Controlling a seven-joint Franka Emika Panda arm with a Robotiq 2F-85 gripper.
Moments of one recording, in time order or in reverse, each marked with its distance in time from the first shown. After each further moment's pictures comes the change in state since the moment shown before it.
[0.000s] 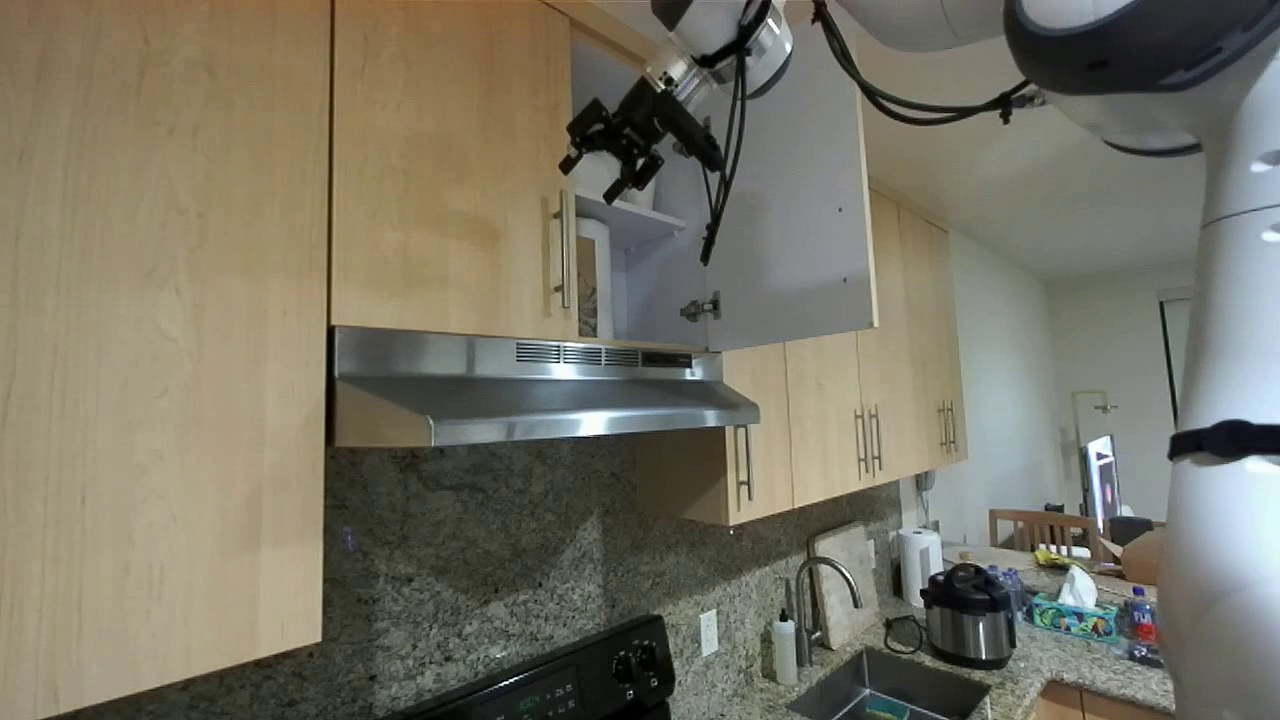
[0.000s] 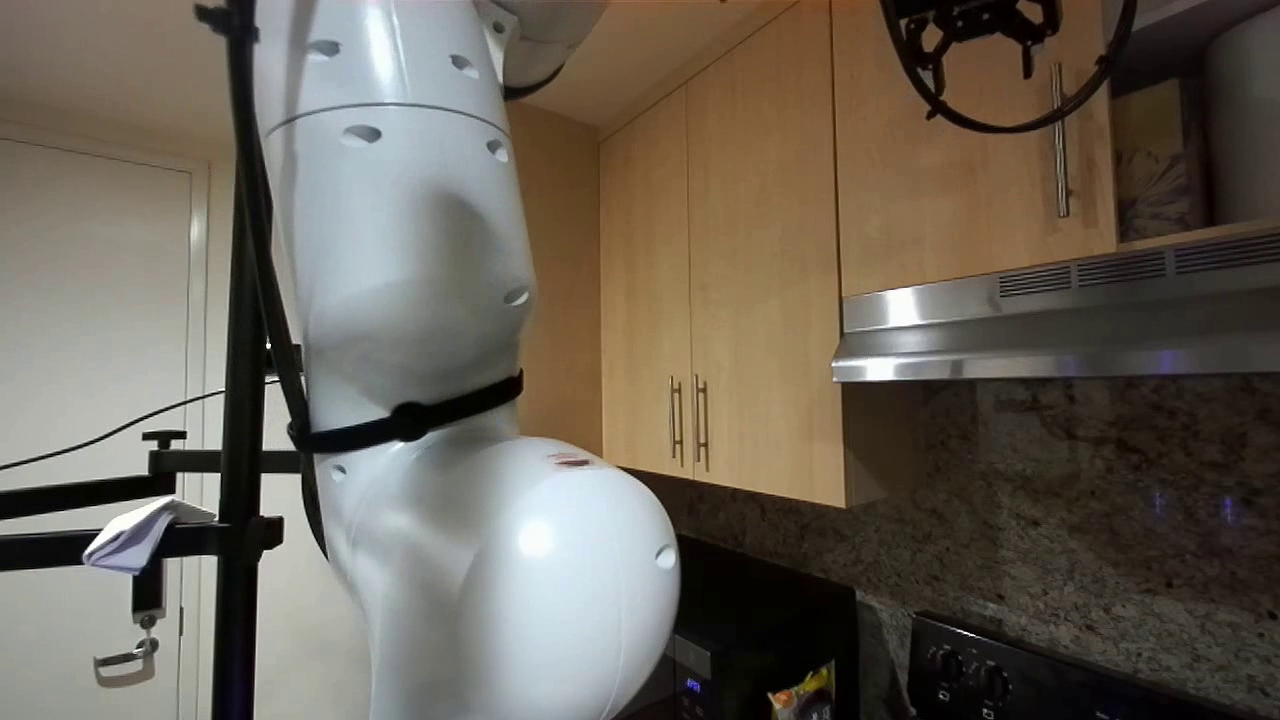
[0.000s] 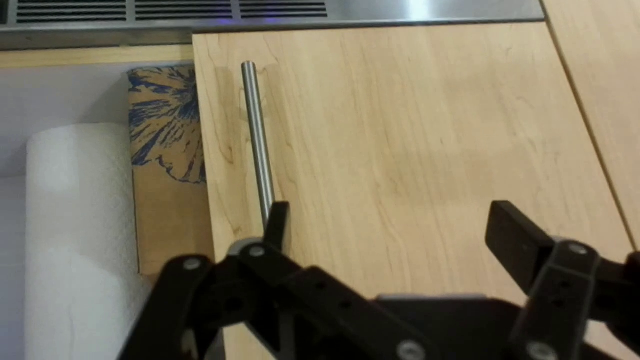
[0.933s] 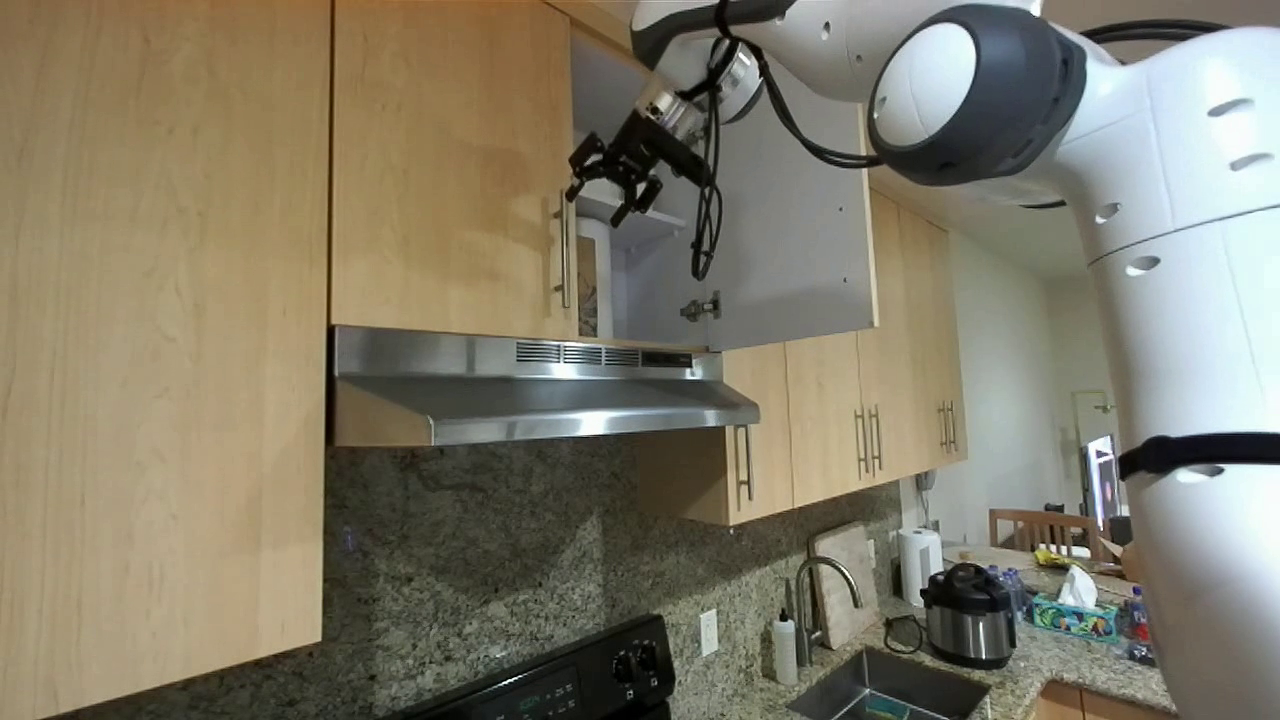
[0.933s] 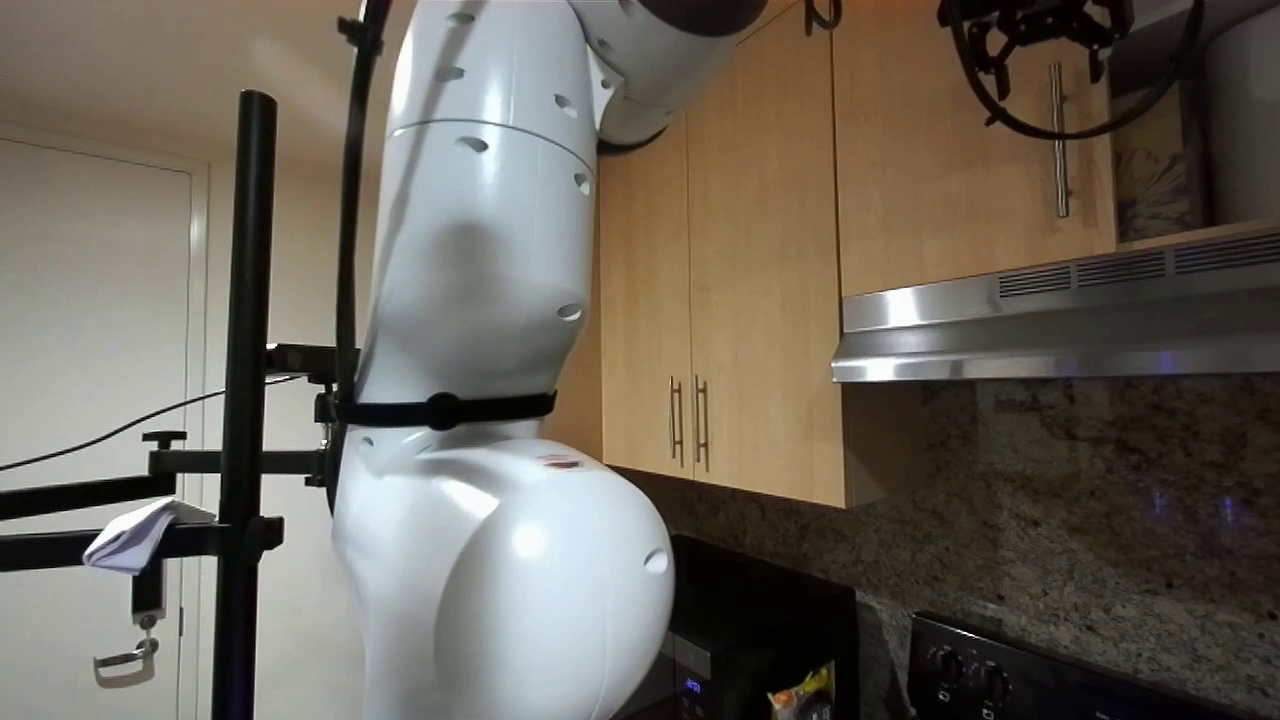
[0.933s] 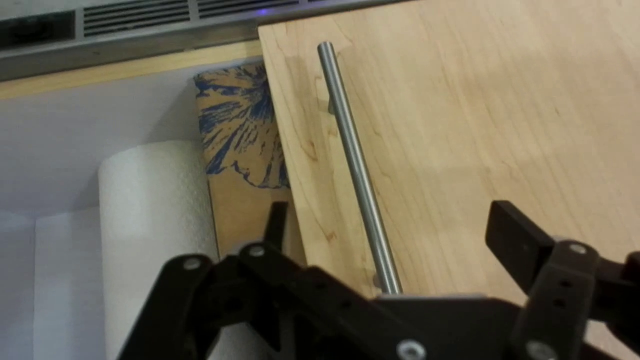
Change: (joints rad) arm -0.045 0.246 -0.069 0.304 0.020 -0.132 0.112
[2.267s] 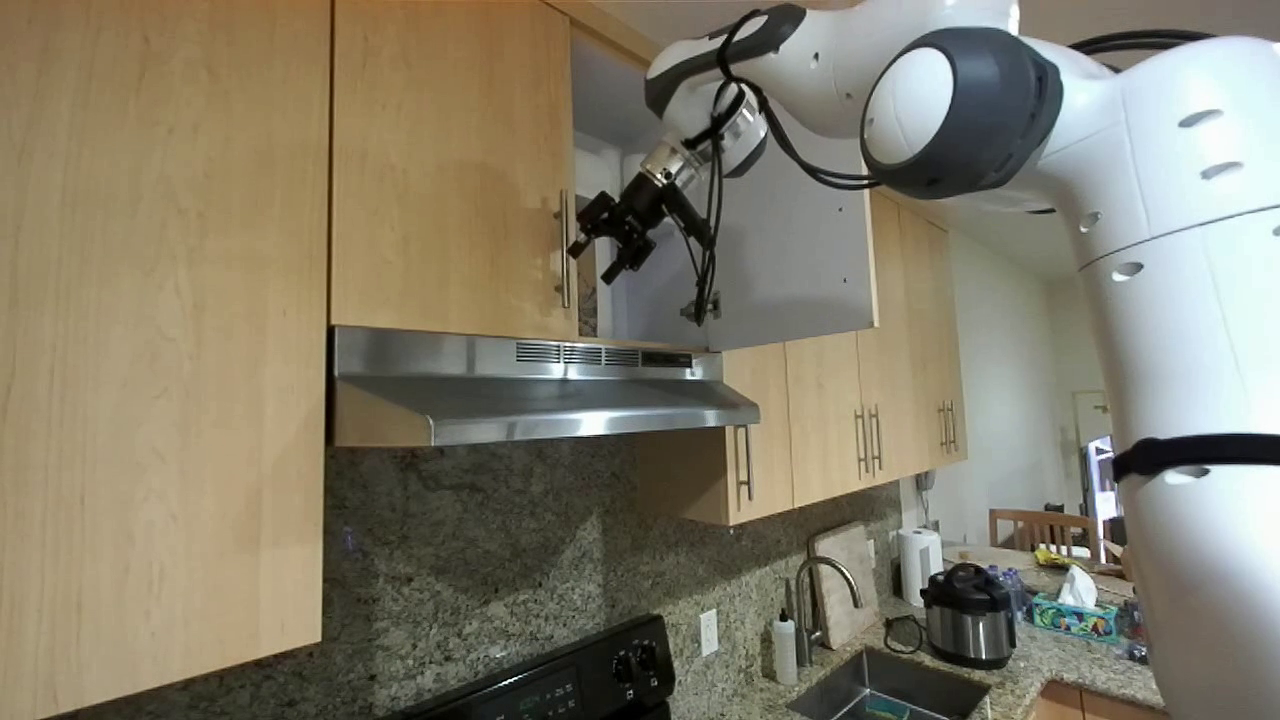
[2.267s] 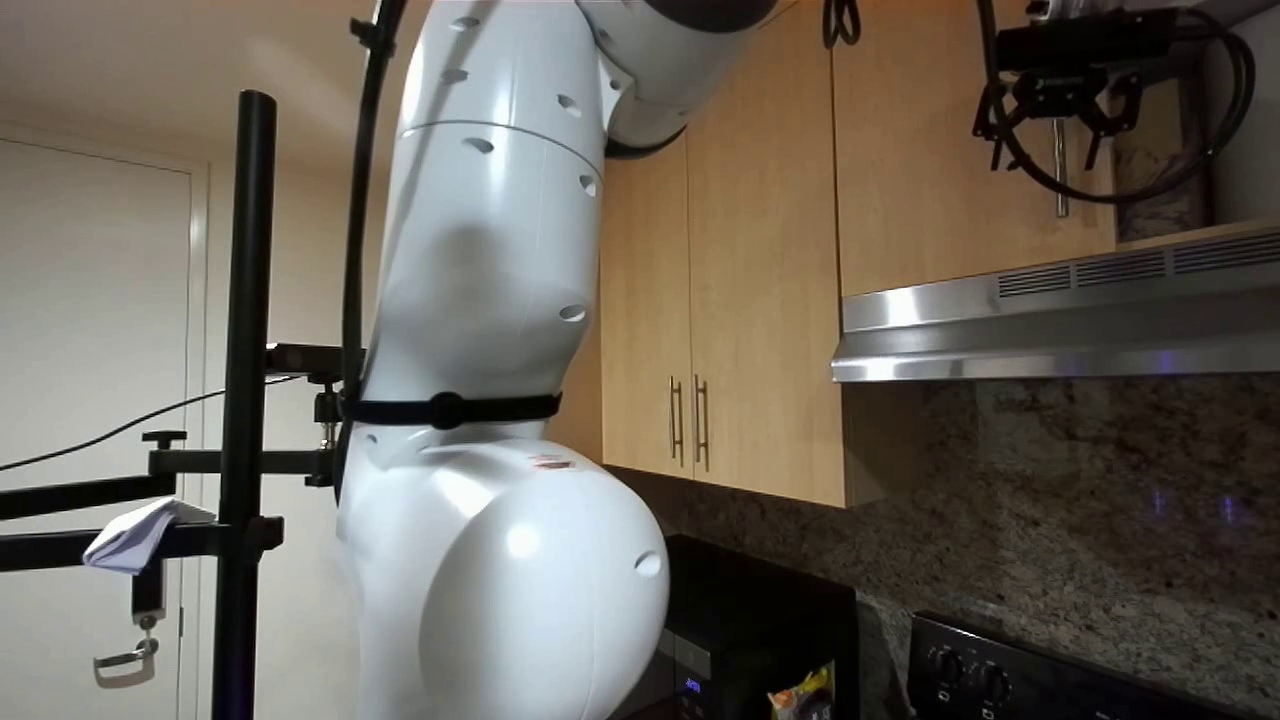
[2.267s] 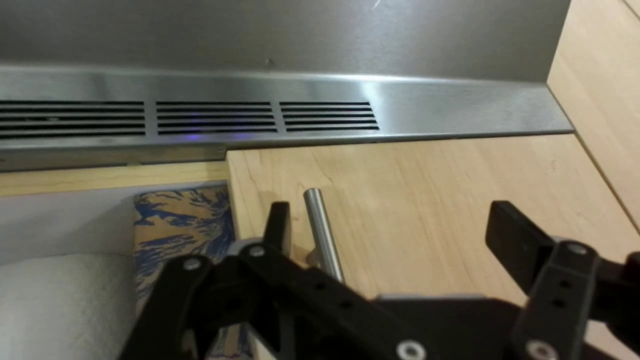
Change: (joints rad) arm -0.035 0.022 -0.037 -0.125 0.234 -0.151 -0.377
